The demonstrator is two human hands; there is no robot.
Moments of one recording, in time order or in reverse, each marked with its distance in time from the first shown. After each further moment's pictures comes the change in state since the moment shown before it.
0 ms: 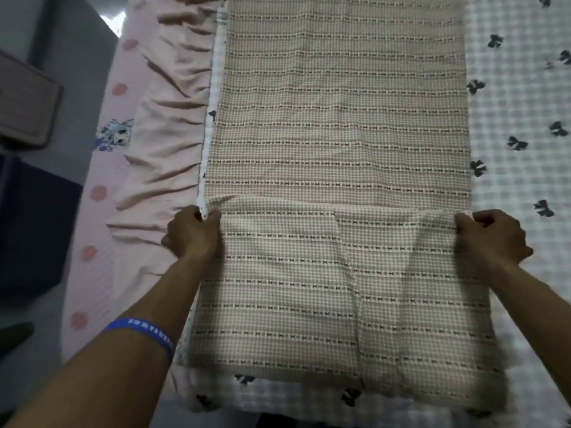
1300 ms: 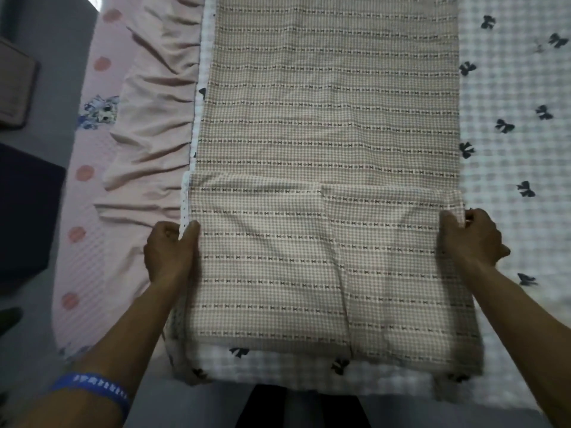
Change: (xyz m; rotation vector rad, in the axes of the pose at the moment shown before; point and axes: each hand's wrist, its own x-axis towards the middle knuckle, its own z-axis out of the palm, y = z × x) left_hand -0.039 -0.055 -0.018 -0.181 -0.023 -0.027; right_hand -0.022 0.024 0.012 -0.066 0.017 -0.001
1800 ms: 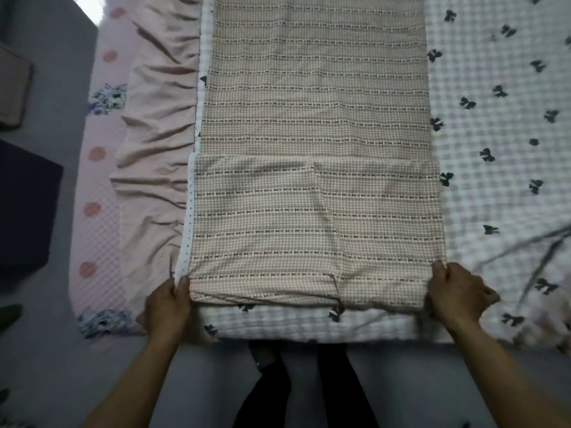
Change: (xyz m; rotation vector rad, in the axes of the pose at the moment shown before) left_hand -0.100 -0.141 -0.045 0.067 -0.083 -0.009; right_hand -0.145 0.116 -0.015 -0.267 0.006 -0.003
